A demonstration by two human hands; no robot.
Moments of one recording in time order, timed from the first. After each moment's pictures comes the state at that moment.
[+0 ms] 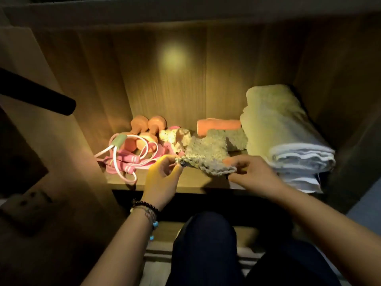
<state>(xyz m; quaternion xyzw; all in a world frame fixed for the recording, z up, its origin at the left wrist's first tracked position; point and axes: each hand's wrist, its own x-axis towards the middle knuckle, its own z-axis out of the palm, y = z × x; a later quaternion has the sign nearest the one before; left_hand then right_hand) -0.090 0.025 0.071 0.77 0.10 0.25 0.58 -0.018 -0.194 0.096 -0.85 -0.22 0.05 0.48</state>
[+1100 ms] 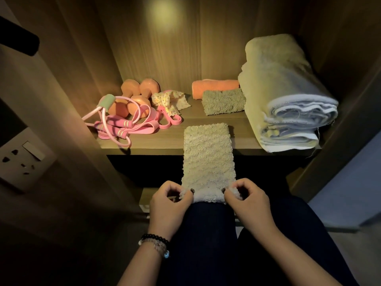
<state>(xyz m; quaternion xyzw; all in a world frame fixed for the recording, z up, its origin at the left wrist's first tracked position) -0.182 -0.027 -0.027 0.81 0.21 0.18 0.51 -0.124 -0.206 -0.037 -0.83 -0.06 -0.03 0.56</state>
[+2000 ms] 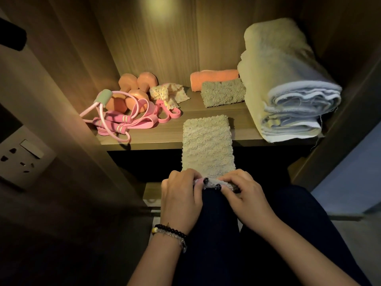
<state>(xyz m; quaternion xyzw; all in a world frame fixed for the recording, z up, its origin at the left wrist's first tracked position) -0.180 -0.052 -0.005 0.95 0.08 0.20 0.24 -0.129 -0.207 -0.027 -0.86 -0.25 -0.05 0.44</state>
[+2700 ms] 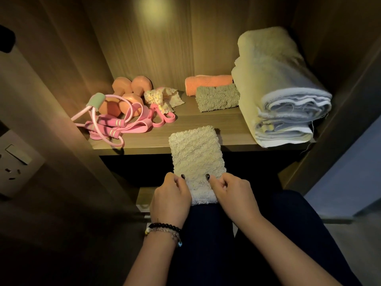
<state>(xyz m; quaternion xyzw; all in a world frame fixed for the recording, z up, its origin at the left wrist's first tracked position) -0.163 -0.044 -0.012 0.91 0.28 0.12 0.30 -0.117 -0.184 -0.021 -0.90 -0.09 -0.01 0.42</state>
